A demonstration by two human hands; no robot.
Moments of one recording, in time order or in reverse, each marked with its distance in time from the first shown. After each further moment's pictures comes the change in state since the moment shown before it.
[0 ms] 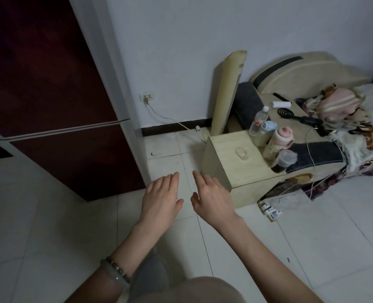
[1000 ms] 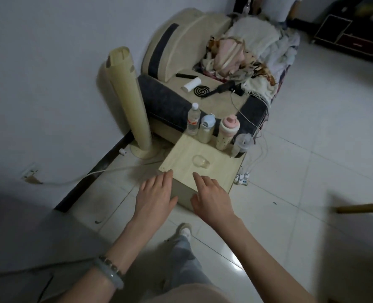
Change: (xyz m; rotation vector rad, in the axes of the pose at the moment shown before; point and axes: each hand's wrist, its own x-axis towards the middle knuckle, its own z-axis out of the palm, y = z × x) left_hand 0.399 -0.046 0.102 -0.144 -0.274 0.736; right_hand 0.285 0.099 0.011 0.098 0.107 0.821
